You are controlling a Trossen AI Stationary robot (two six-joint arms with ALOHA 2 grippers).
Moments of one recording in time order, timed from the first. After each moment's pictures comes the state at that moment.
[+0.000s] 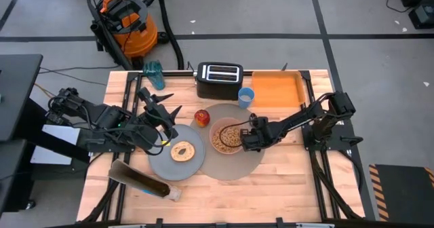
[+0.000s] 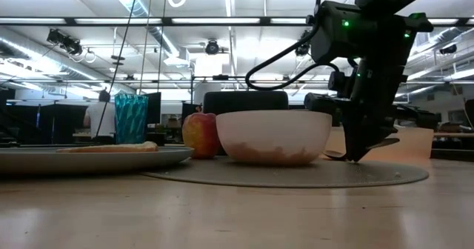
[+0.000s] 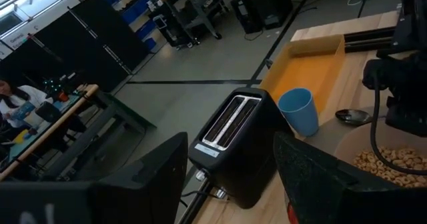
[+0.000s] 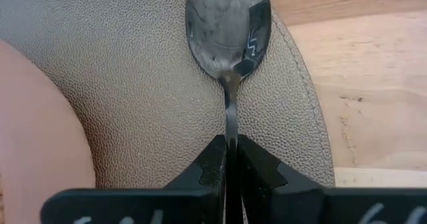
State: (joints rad) left arm -0.46 1.23 1.41 -0.90 -1.21 -0.19; right arm 0.19 1.72 0.87 -0.65 0.46 1.78
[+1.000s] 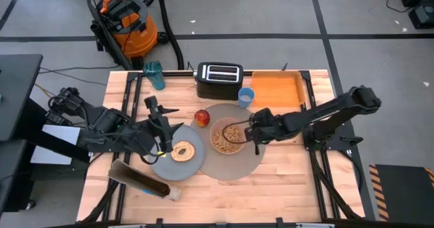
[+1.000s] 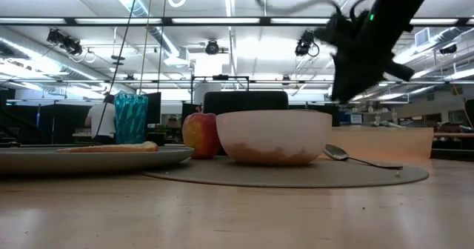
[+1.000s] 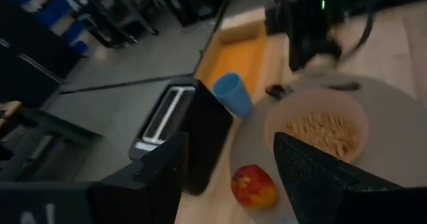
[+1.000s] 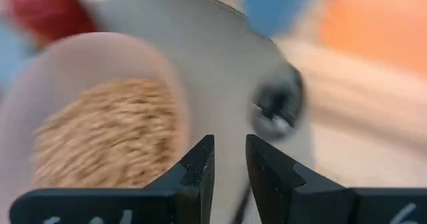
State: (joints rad) left arm -0.51 1.23 1.41 -0.93 -0.98 -0.17; right arm 0.21 1.41 0.87 -0.70 0.56 1.37
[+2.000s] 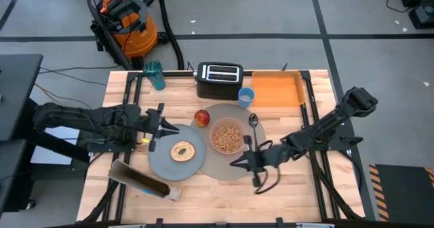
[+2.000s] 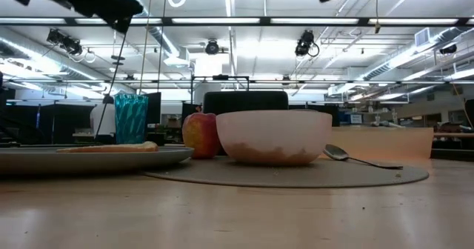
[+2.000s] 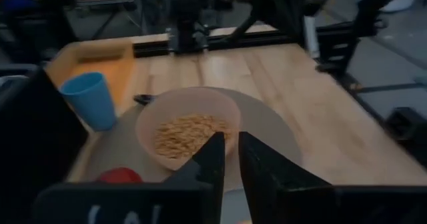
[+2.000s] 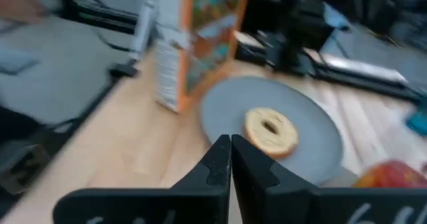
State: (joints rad) left arm -0.09 0.67 0.52 -0.12 -0.01 0.06; right arm 0.50 1.47 0.86 0.22 0.39 -0.03
